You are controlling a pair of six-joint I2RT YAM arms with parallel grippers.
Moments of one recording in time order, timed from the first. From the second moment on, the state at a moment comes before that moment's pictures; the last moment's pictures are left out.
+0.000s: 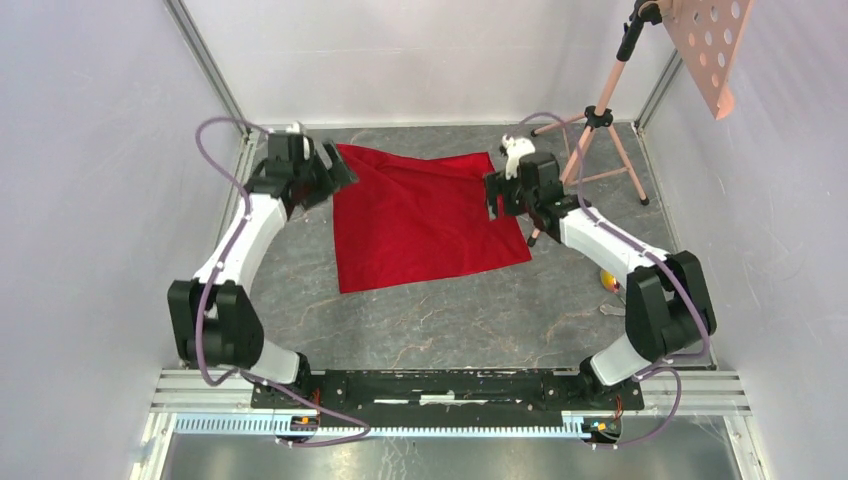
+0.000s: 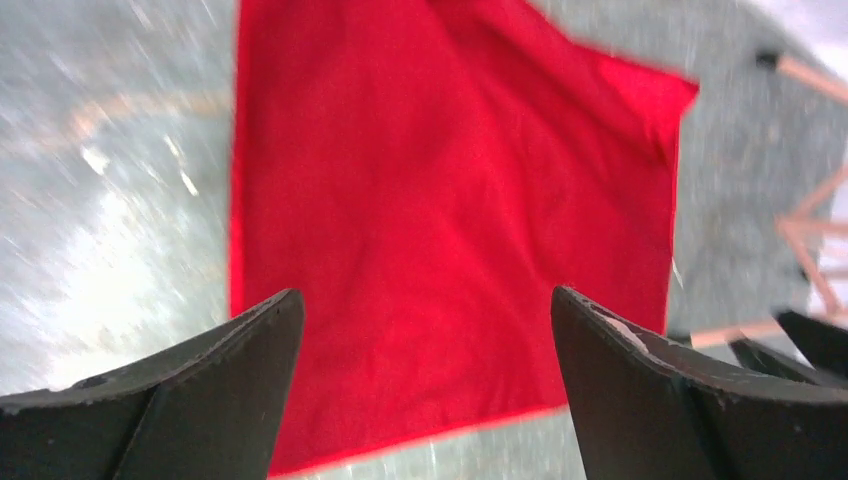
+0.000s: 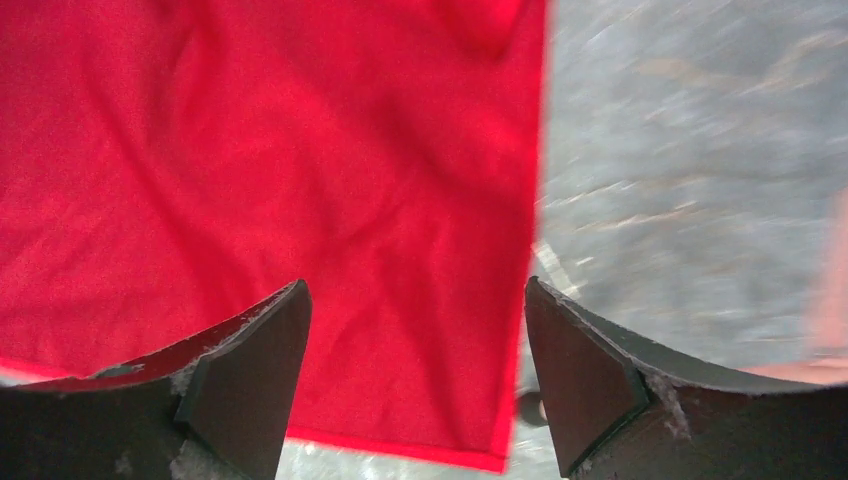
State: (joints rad) left arm -0.08 1.55 1.35 -0.51 0.08 -0.53; right arm 0.38 1.56 1.12 -0.13 0.07 0.03
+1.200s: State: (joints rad) left arm -0.29 1.03 0.57 -0.61 -0.14 -0.95; right arm 0.83 1.35 0.45 0.20 0.00 0.38
